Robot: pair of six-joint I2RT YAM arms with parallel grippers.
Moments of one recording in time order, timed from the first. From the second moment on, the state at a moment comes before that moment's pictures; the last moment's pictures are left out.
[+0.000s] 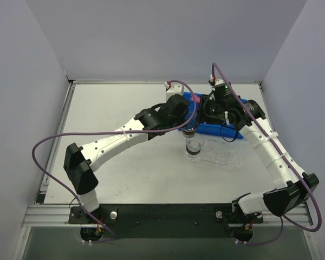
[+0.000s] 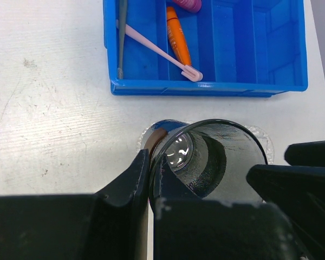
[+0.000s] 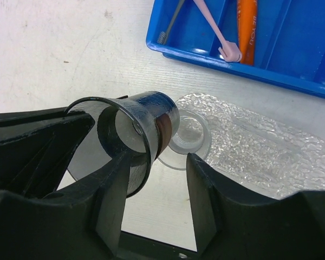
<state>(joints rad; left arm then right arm) -0.96 1.77 1.74 -0.63 -0.43 -0.70 0.46 1.36 1.50 -0.93 0.06 0.41</state>
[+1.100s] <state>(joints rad) -0.95 1.71 1.62 -0.42 -0.38 -0.65 0.51 1.46 1.53 -0.95 0.17 0.42</state>
